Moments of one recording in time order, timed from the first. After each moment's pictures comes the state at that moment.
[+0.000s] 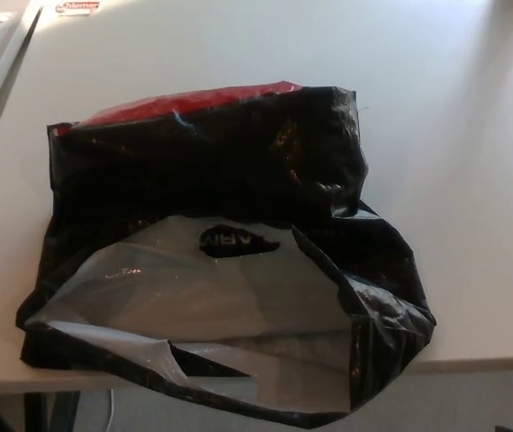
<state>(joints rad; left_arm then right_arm) 0.58 0.38 0.21 0.13 0.02 -0.25 -0.09 0.36 -0.31 -0.02 0.24 -0.18 -0.19 0.06</state>
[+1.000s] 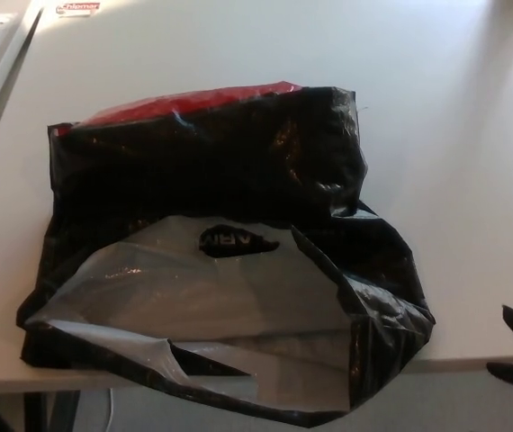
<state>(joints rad) 0.56 0.43 0.49 -0.08 0.07 -0.66 -0.09 0.35 -0.34 -0.09 0.02 -0.26 -0.60 -0.05</state>
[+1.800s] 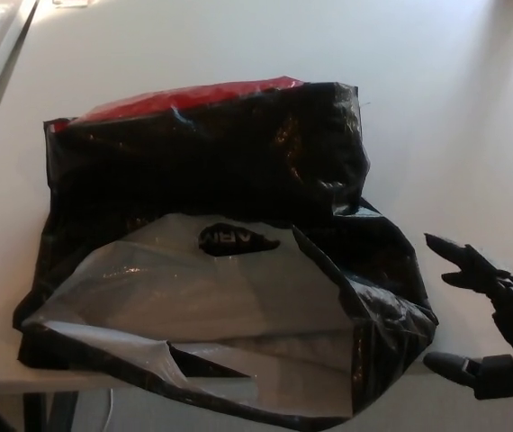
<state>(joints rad) 0.02 0.69 0.23 0.85 0.39 -0.83 0.23 -0.09 -0.45 0.08 0.35 -0.53 -0.55 -0.13</state>
